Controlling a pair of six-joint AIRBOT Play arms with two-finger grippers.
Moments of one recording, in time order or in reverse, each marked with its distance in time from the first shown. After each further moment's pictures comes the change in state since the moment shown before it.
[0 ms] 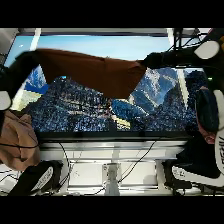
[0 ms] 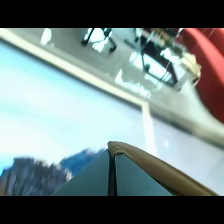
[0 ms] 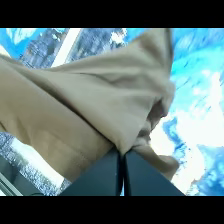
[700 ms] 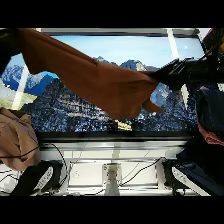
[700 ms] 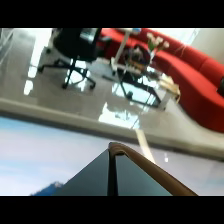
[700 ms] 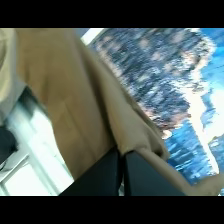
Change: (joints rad) left arm 0.000 0.043 0.145 0.004 -0.126 0.103; right arm 0.072 0.333 -0.020 0.055 0.304 -0.017
